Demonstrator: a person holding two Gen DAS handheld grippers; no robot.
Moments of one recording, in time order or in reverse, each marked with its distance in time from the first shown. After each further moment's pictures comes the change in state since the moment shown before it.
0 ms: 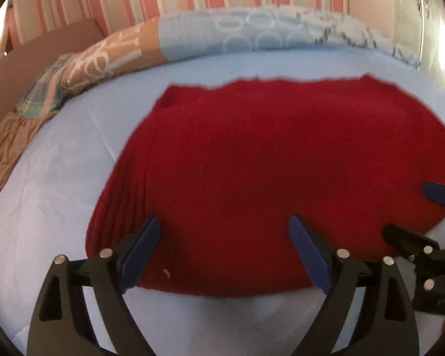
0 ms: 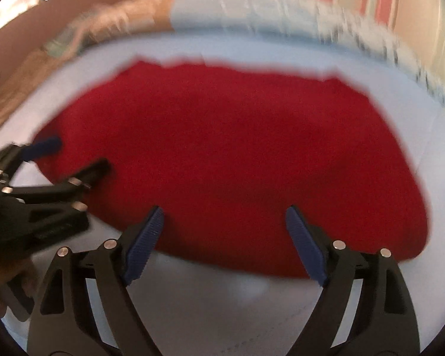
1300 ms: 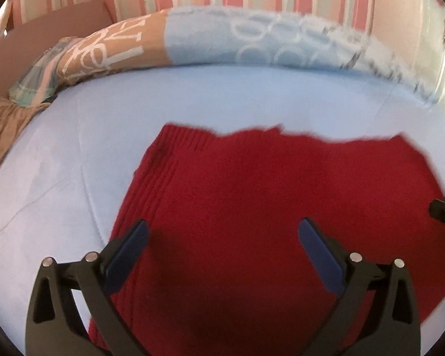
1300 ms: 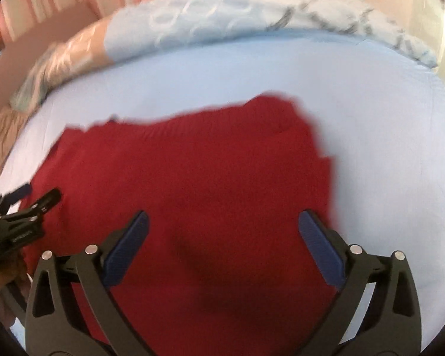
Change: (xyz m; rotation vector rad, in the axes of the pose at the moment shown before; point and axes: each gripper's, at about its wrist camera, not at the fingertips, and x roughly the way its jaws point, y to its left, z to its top) left arm 0.035 0.014 0.095 -0.134 -0.007 -0.056; right arm 0.003 -0.127 0.091 0.226 -0.041 -0.010
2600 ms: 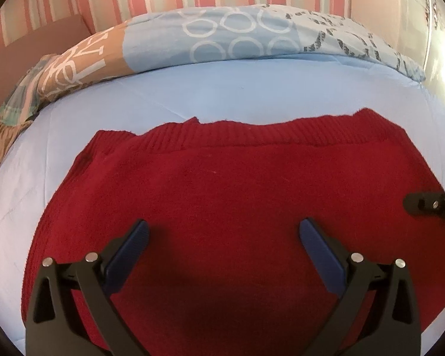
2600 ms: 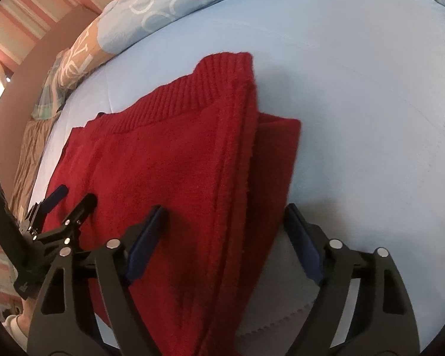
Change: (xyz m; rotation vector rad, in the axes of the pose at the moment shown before) left arm 0.028 -0.087 -0.012 0.080 0.013 0.008; right arm 0.050 -0.057 0.004 0.081 0.246 0.249
